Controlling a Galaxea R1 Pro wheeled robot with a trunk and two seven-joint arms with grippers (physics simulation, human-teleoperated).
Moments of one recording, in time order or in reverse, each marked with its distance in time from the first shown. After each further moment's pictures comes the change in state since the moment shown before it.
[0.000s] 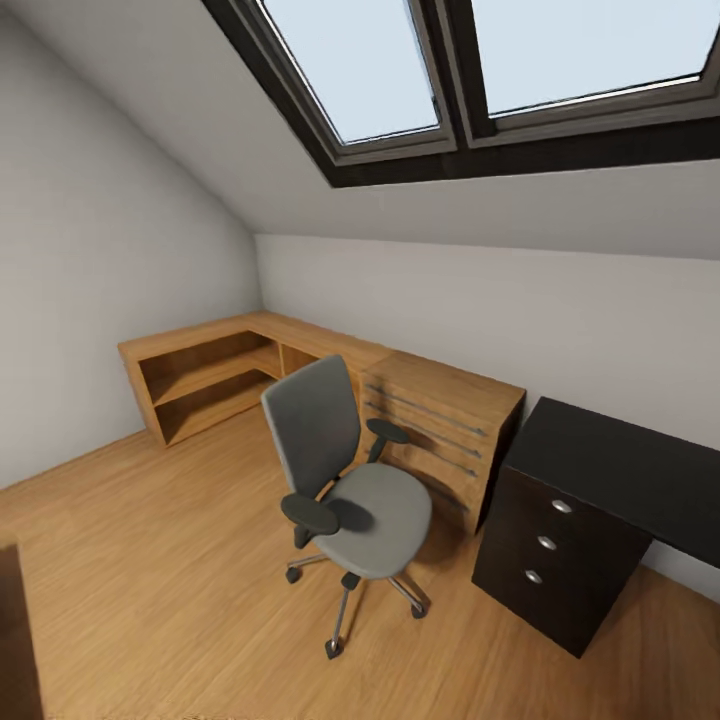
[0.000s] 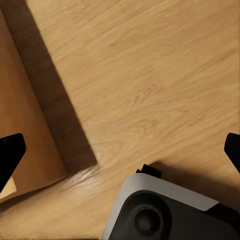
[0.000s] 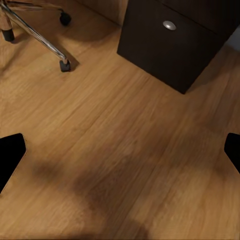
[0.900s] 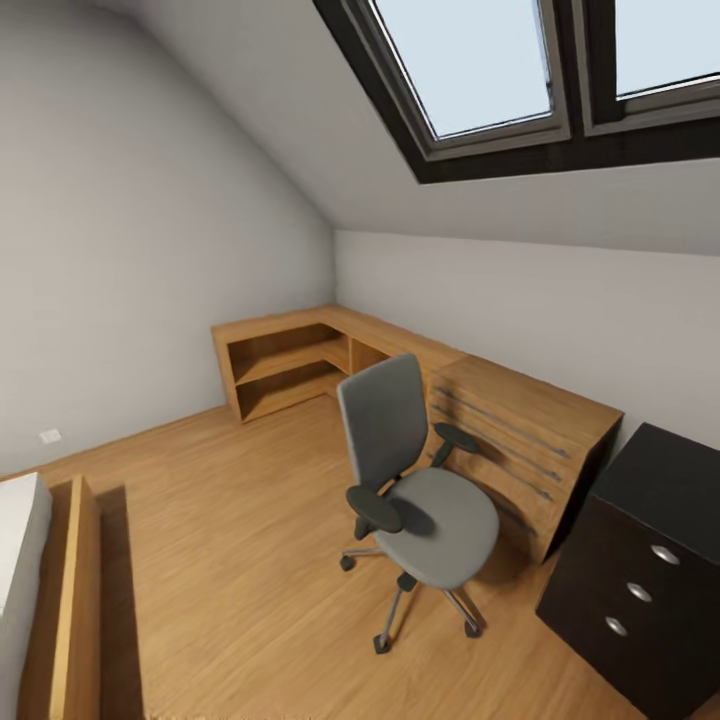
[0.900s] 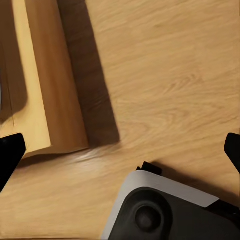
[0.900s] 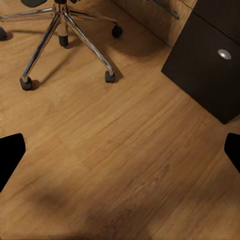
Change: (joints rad) left arm 0.000 0.000 -0.002 0.000 -0.004 0.002 -0.001; right arm 0.026 0.000 0.000 0.000 0.000 -0.036 0.001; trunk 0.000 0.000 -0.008
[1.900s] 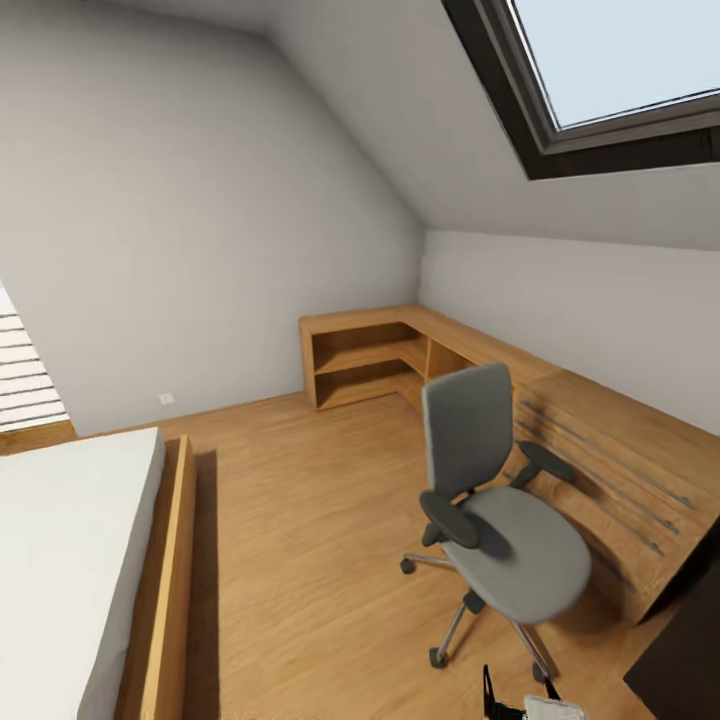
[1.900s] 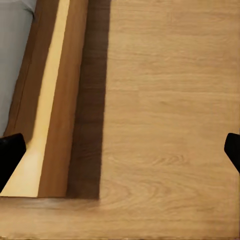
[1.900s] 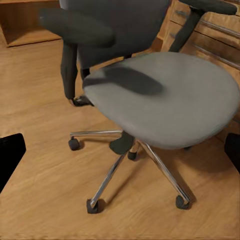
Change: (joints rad) left arm -0.012 0.074 0.010 -0.342 0.006 0.029 0.009; right arm -0.228 -0.060 -0.007 -0.261 -0.013 0.122 -0.003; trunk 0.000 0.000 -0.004
